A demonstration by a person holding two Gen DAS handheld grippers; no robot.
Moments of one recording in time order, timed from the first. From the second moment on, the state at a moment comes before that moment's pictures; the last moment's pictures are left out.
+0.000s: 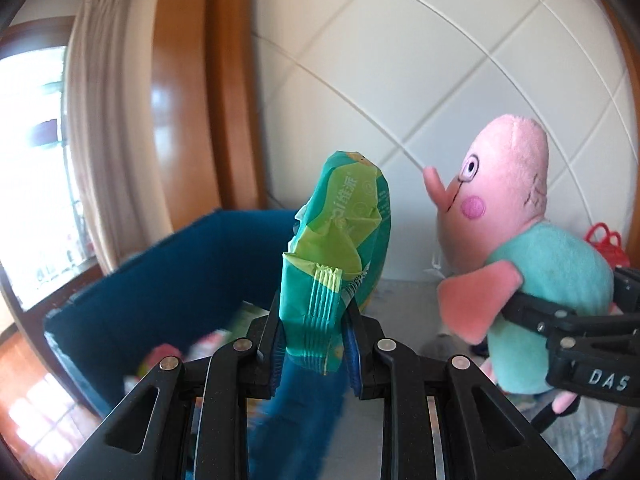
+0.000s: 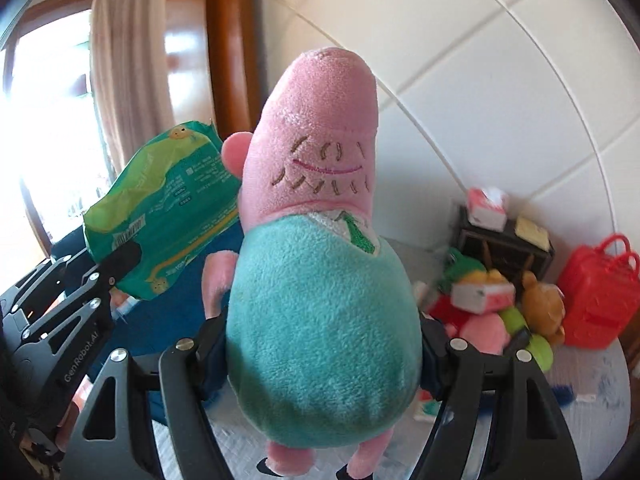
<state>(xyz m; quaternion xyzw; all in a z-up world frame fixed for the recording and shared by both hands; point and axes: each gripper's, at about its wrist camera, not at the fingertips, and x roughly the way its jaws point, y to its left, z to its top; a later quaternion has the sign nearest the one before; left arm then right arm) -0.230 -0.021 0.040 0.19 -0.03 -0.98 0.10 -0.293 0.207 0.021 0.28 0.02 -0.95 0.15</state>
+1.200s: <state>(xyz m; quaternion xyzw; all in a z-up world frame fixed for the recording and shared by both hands) -0.224 -0.253 0.022 0.22 0.06 -0.96 0.16 -0.299 -0.018 0.020 0.27 0.08 -0.94 0.17</state>
